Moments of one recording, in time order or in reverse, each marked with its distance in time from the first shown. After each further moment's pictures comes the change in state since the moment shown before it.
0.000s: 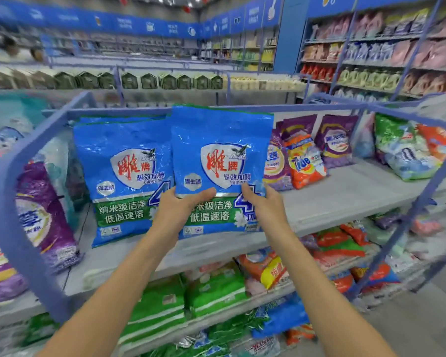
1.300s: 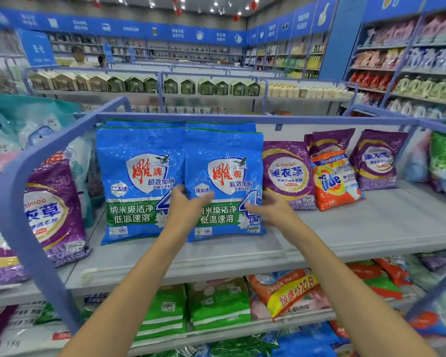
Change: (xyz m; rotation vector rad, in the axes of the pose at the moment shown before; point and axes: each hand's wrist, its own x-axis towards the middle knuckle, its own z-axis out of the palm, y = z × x) left_hand 0.039 -0.006 0.019 0.134 0.248 -0.005; right_hand 0.090 0.024 -0.029 -0.272 -0.403 0.154
